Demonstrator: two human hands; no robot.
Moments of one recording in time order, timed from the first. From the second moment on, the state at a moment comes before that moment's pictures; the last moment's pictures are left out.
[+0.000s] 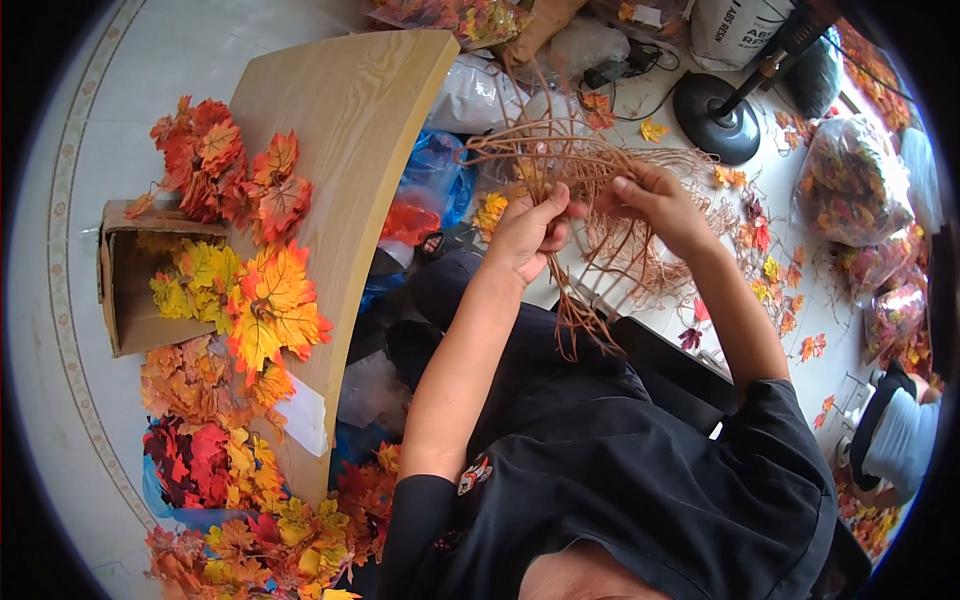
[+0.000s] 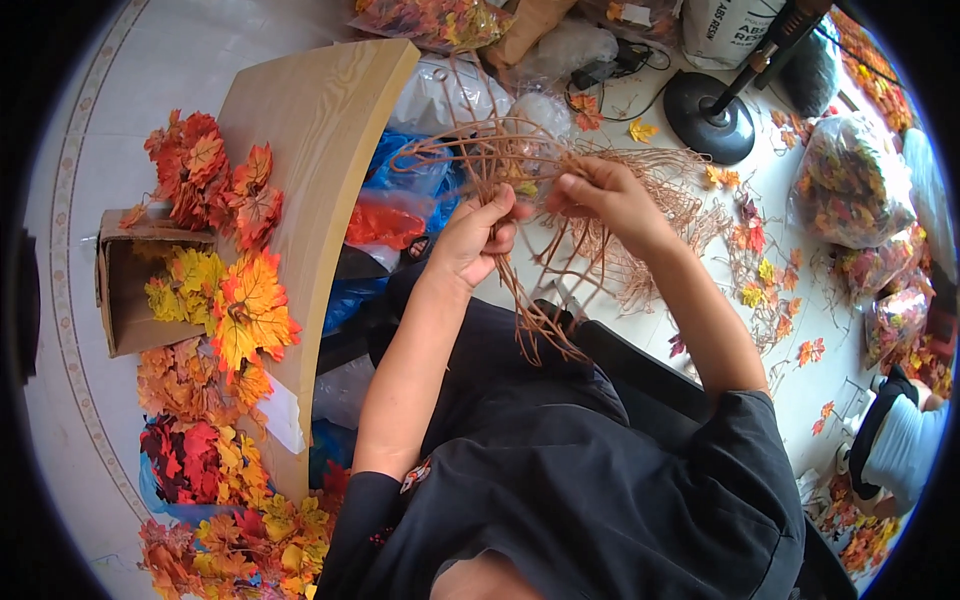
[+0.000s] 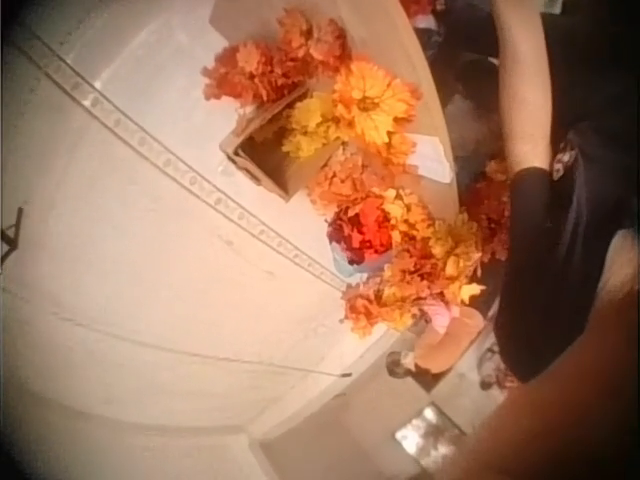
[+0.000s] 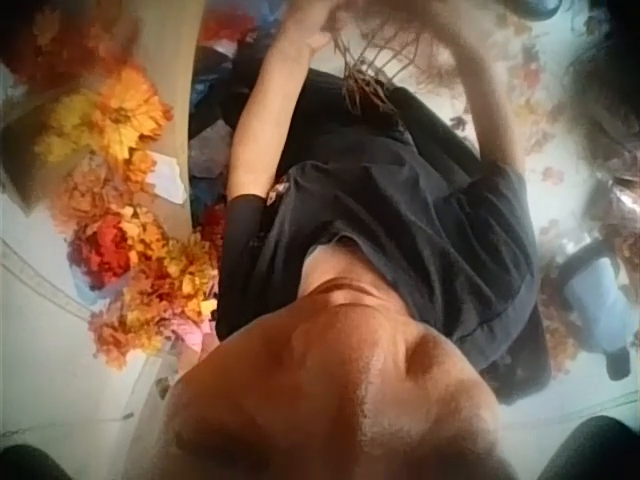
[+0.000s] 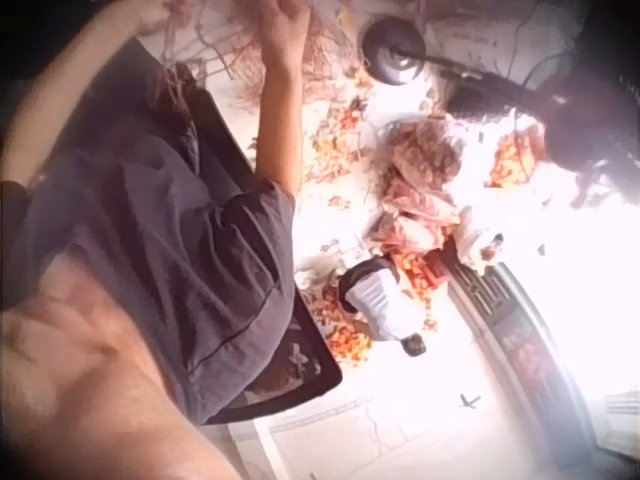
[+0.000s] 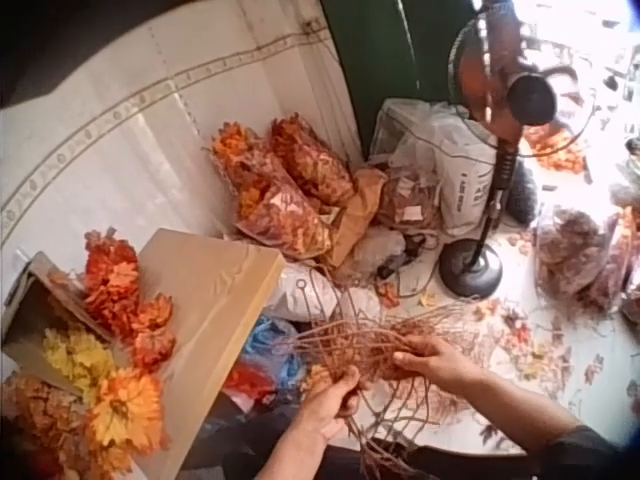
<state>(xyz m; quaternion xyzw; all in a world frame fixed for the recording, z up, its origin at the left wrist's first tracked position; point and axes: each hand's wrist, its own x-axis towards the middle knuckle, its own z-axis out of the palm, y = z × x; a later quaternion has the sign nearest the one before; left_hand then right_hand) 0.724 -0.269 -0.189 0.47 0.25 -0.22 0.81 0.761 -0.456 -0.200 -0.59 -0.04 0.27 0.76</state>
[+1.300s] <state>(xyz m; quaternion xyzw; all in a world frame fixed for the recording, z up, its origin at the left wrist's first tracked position) 0.598 -0.131 -0.266 0.01 0.27 -0.06 0.96 0.923 -0.187 -0.122 -0.69 -0.51 -0.13 0.50</state>
